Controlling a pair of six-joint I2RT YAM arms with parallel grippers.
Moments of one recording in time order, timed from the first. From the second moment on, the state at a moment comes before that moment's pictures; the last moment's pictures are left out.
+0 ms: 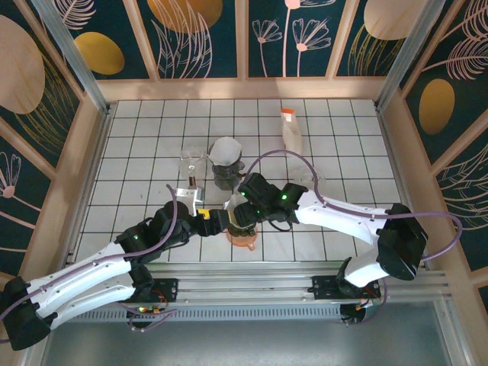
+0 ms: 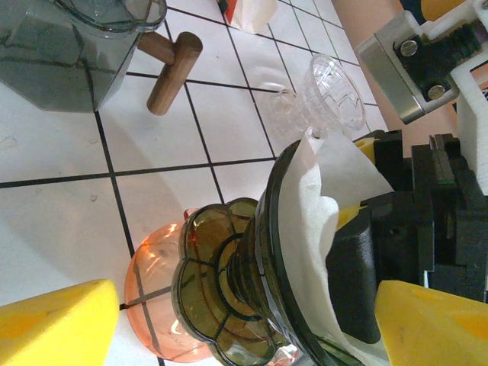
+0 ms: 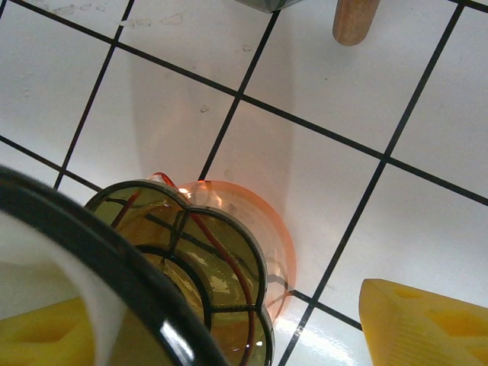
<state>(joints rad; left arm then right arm) -0.92 0.76 0.48 -0.21 -0.03 -0.83 1.03 1.46 1.05 -0.66 0.10 0.55</state>
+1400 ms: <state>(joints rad) -0.92 0.77 0.48 -0.21 -0.03 -0.84 1.05 1.18 1.00 -0.75 0.19 0.65</state>
